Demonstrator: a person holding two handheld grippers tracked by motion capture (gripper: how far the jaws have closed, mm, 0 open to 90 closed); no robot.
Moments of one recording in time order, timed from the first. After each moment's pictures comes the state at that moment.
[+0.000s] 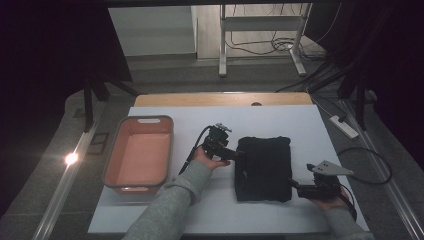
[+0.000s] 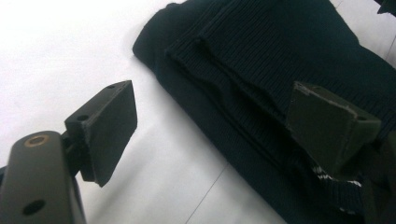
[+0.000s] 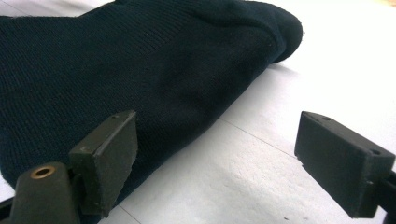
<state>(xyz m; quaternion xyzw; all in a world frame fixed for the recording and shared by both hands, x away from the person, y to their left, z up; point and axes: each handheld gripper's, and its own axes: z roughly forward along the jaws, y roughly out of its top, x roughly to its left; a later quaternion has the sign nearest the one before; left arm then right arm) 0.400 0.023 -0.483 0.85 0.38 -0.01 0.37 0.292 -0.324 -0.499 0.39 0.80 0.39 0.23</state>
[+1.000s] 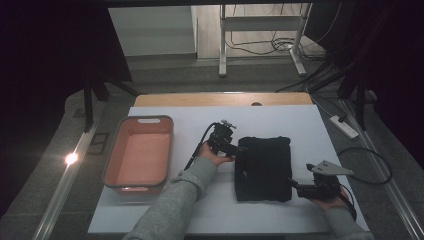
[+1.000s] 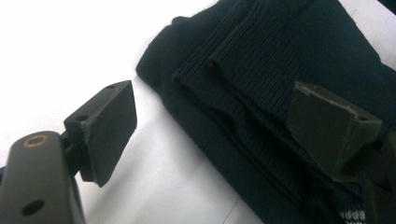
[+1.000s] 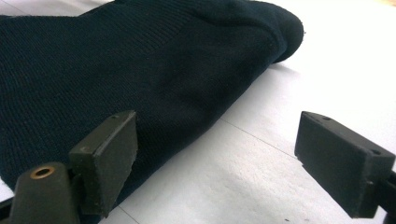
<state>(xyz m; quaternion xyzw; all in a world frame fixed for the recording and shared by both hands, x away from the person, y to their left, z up) 0.420 0.007 -0.489 0.85 0.38 -0.01 0.37 0.293 -0.323 -0.500 0.39 0.80 0.39 0.23</state>
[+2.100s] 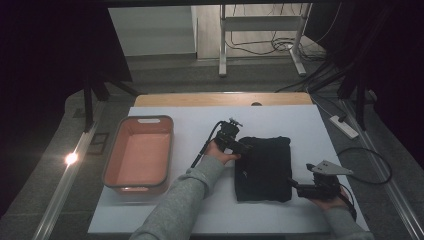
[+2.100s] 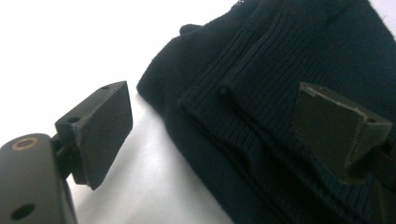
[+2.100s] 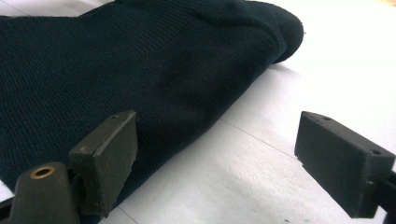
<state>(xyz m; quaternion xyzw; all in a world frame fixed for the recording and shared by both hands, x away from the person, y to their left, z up) 0.436 -0.013 -0.497 0.85 0.40 0.00 0.35 0.294 -0.324 -0.500 0.39 0.80 0.39 0.23</state>
